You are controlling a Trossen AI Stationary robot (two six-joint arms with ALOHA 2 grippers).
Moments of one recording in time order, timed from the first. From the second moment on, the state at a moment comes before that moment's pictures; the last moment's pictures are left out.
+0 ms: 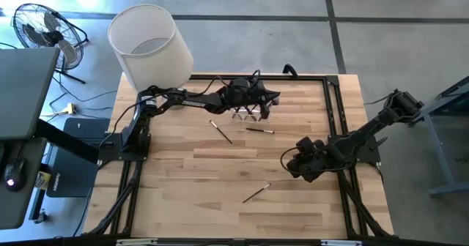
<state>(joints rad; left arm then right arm) 0.28 2.10 1.45 0.60 0.03 -0.08 0.57 1.22 0.59 -0.67 0.49 1.48</state>
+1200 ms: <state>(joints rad) 0.22 1.89 1.62 0.09 -0.08 0.04 0.57 1.22 0.59 -0.62 0.45 1.46</state>
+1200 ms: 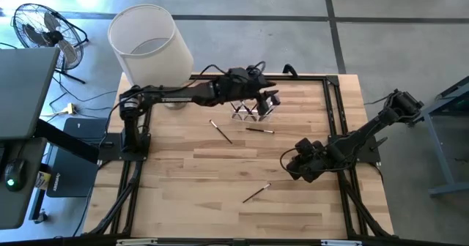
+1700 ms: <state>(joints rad) -0.05 1.89 1.70 -0.78 -0.25 -0.41 0.57 1.22 0.59 -0.63 0.43 1.40</state>
